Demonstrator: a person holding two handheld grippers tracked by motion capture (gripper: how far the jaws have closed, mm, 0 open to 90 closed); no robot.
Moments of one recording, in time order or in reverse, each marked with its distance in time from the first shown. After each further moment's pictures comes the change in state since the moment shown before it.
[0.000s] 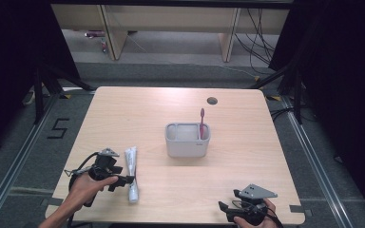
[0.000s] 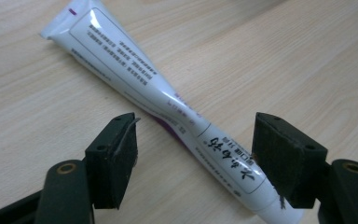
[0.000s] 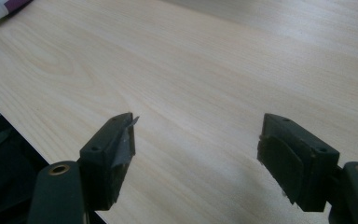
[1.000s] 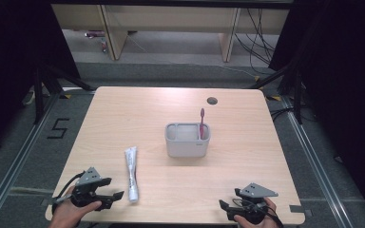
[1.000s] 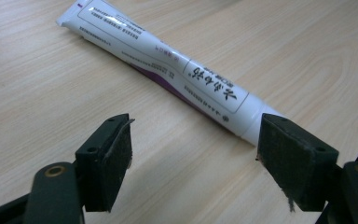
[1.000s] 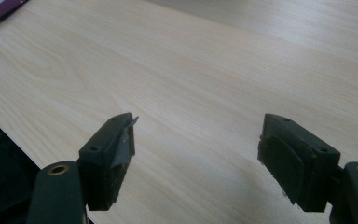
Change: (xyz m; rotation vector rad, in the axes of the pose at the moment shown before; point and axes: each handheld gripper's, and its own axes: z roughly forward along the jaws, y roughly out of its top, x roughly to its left) left arm -0.006 -0.067 -0.022 -0.209 0.013 0.129; right arm -0.003 0.002 0.000 0.000 -0.005 0.005
